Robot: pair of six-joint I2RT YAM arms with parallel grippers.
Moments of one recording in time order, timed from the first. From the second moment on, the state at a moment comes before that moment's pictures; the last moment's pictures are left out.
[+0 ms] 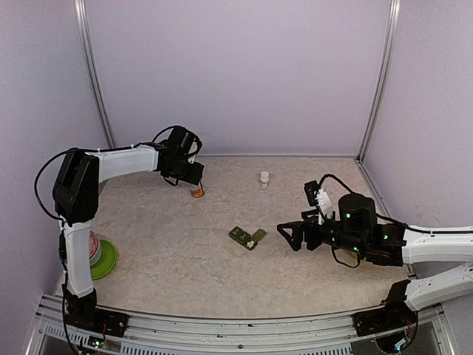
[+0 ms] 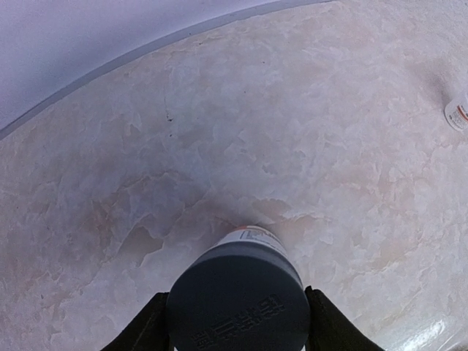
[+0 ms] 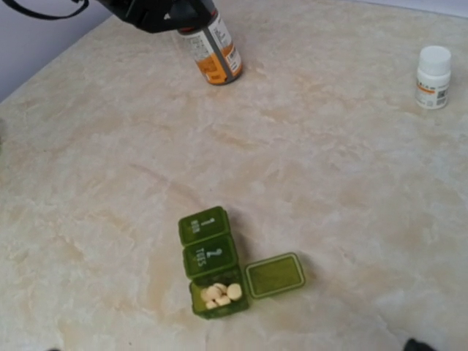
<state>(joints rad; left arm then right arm) -0.49 2.08 1.65 -0.40 -0.17 -0.06 0.92 1.05 0.51 0.17 0.13 0.32</state>
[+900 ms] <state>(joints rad) -0.58 1.84 1.38 -0.20 0.05 -0.15 0.82 1.35 0.57 0.30 -0.07 0.54</state>
